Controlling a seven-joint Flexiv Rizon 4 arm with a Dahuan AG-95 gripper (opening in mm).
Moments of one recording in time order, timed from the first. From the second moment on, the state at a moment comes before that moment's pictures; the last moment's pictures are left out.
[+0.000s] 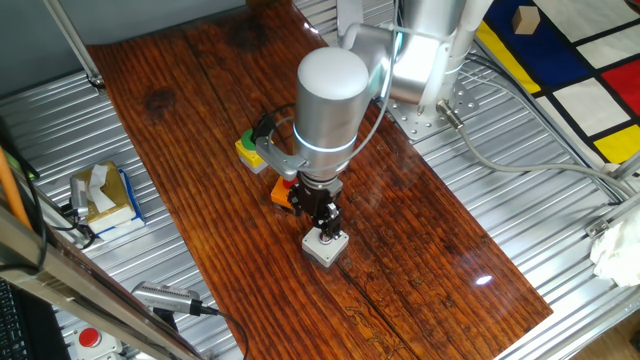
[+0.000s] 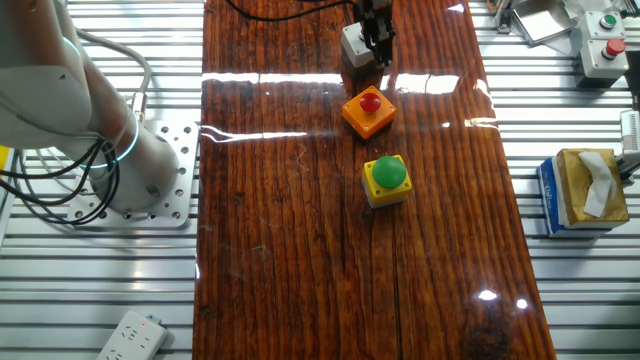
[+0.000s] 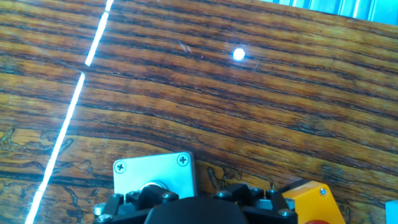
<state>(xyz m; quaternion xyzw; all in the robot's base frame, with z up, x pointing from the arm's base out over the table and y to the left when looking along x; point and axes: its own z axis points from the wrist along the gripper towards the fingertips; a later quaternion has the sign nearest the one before) 0.461 0.226 0.088 -0.15 0.99 0.03 0.06</state>
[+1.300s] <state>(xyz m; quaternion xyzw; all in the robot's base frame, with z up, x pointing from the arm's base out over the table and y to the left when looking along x) 0.450 0.218 0.136 -0.13 0.99 0.03 0.05</state>
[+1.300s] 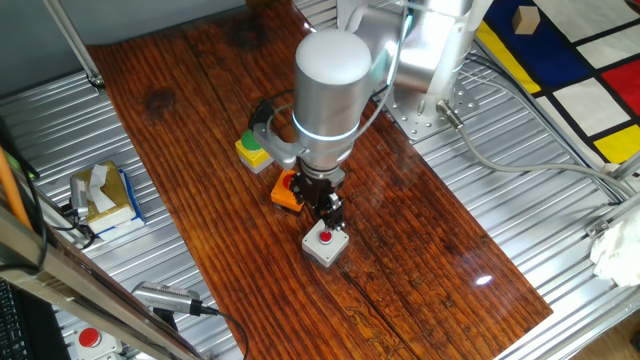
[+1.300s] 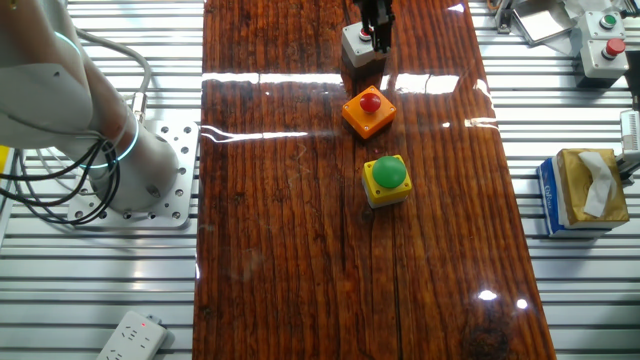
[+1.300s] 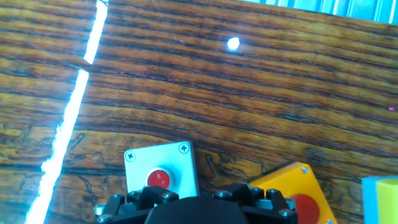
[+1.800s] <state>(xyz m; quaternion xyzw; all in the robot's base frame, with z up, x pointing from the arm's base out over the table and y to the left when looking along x) 0.435 0.206 0.155 -0.17 0.98 0.03 0.03</state>
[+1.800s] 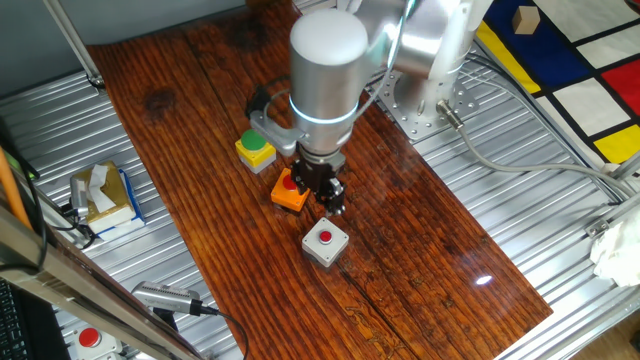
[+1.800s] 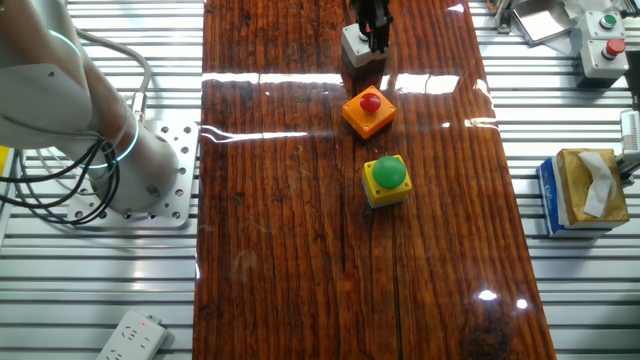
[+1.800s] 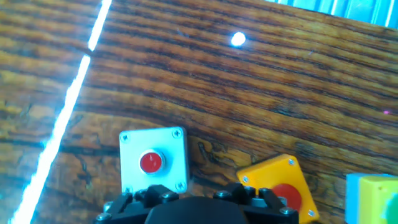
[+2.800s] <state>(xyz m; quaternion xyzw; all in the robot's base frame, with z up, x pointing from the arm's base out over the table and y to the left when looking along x) 0.401 0.217 0.188 -0.13 0.99 0.05 0.00</state>
